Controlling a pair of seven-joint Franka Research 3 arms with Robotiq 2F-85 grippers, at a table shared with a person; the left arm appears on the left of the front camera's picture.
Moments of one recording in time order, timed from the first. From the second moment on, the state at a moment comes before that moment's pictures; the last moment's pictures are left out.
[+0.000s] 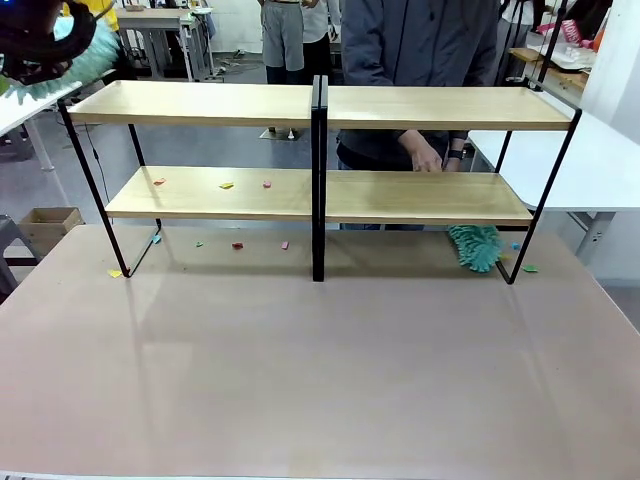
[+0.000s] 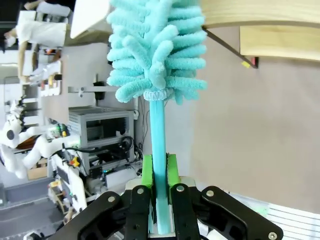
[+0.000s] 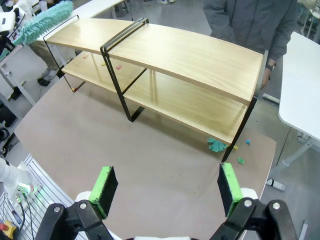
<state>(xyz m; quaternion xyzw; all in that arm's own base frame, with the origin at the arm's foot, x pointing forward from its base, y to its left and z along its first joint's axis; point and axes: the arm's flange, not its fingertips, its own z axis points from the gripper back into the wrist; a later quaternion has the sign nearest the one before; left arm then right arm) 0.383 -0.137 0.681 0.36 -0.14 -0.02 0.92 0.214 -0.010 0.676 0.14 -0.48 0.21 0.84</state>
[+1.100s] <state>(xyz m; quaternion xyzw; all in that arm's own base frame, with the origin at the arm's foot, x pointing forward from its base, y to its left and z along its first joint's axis) 0.236 0.062 0.765 -0.18 -0.16 -0.30 0.92 0.214 -0.010 0.676 0.14 -0.48 0.21 0.84</state>
